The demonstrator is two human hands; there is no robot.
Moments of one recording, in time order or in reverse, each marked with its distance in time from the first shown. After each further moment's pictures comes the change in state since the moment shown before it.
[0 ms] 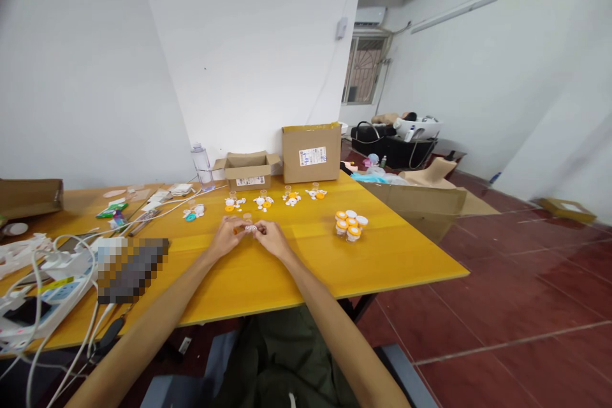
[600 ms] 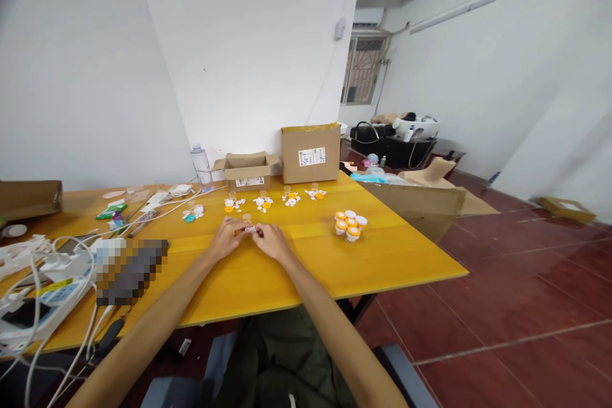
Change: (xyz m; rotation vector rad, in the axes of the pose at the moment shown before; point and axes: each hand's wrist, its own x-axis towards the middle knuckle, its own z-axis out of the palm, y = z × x) left_hand -0.003 0.003 -0.002 0.032 -0.036 0.048; right_hand -0.008 -0.019 -0.005 -0.477 0.015 -0.001
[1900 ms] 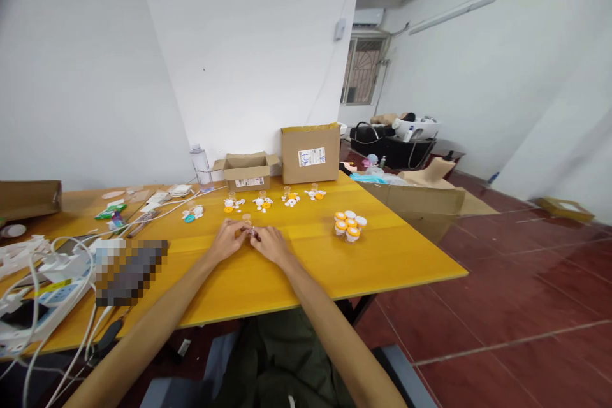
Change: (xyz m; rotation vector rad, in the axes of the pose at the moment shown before) left_hand -0.001 0.016 -0.002 -0.019 0.060 -0.054; right_hand -0.006 -0.007 -0.004 -0.157 -0.061 -0.059
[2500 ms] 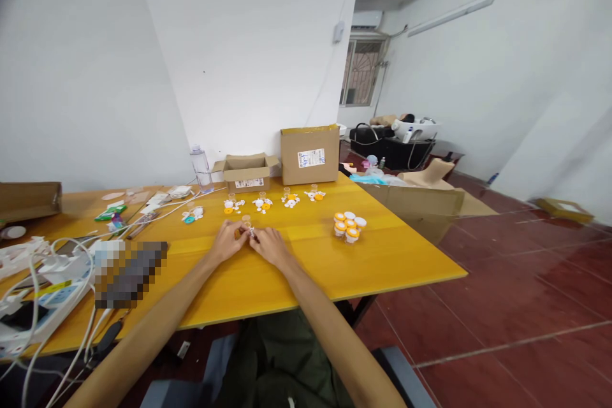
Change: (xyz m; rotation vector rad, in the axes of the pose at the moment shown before) left_hand 0.001 0.004 0.003 0.002 0.019 -0.121; right_hand -0.006 -0.023 -0.018 -0.276 -0.156 0.063
